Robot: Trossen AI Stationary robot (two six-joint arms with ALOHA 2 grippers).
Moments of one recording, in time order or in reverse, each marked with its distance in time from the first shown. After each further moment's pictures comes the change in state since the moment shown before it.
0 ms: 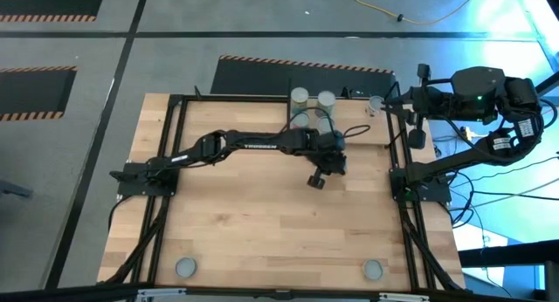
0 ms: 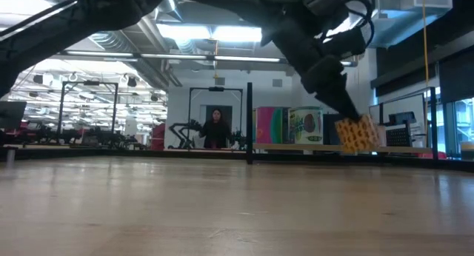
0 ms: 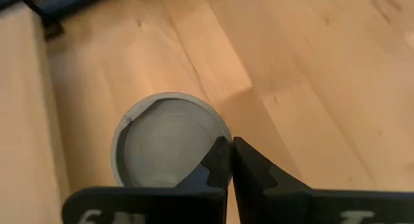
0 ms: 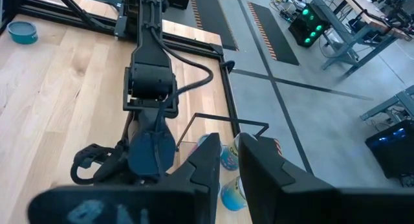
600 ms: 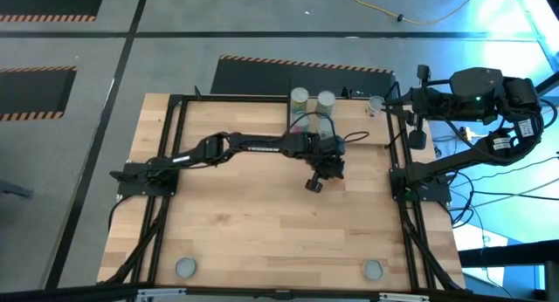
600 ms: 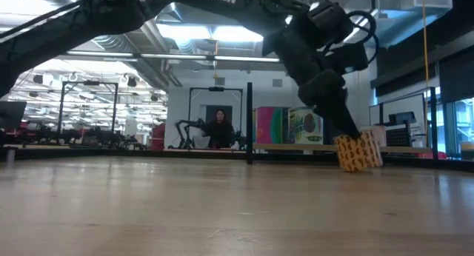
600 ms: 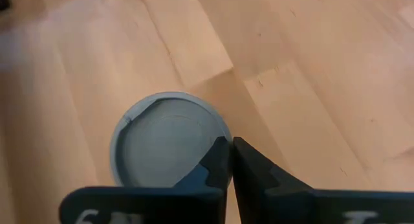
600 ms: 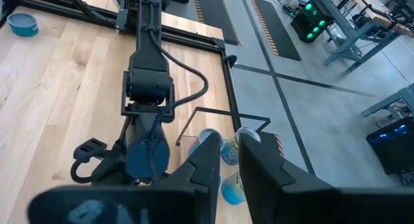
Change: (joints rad) left arm -0.008 0.041 0.001 -0.024 0.030 -0.001; right arm 0.000 0.000 0.000 -0.024 0.000 0.000
